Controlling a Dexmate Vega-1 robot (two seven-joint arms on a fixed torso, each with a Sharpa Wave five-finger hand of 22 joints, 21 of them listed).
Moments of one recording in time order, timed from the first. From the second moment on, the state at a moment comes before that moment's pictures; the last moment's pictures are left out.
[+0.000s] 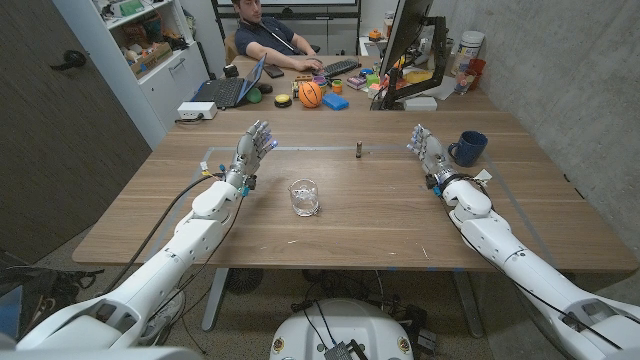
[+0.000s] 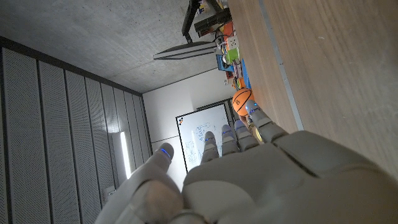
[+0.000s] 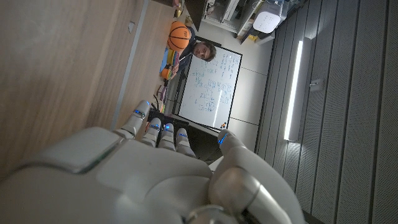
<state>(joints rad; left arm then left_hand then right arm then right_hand) 0.84 0.52 0.37 -1.30 -0.66 -0.29 -0.05 0.03 0.05 0.47 0.13 0.27 0.00 -0.09 0.19 0.18 0.01 -0.02 0.18 0.18 0.01 0.00 0.20 0.17 0.11 0.05 0.41 0.18 -0.85 -0.49 -0.38 -1.30 0.64 0.29 0.00 0.15 0.13 0.40 0.12 0.20 -0.04 0.04 0.19 0.19 -0.08 0.04 0.27 0.19 -0.17 0.04 0.48 0.18 -0.17 0.02 1.04 0.17</state>
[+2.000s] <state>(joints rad) 0.74 0.23 0.27 -1.30 -0.50 -0.95 0.07 0.09 -0.02 0.44 0.05 0.28 -0.04 -0.21 0.19 0.18 -0.01 -0.07 0.18 0.18 -0.01 0.00 0.19 0.17 0.07 0.13 0.34 0.18 -0.85 -0.48 -0.40 -1.29 0.62 0.32 0.02 0.15 0.13 0.40 0.13 0.20 -0.04 0.04 0.19 0.19 -0.07 0.05 0.26 0.19 -0.17 0.04 0.47 0.18 -0.17 0.02 1.05 0.17</state>
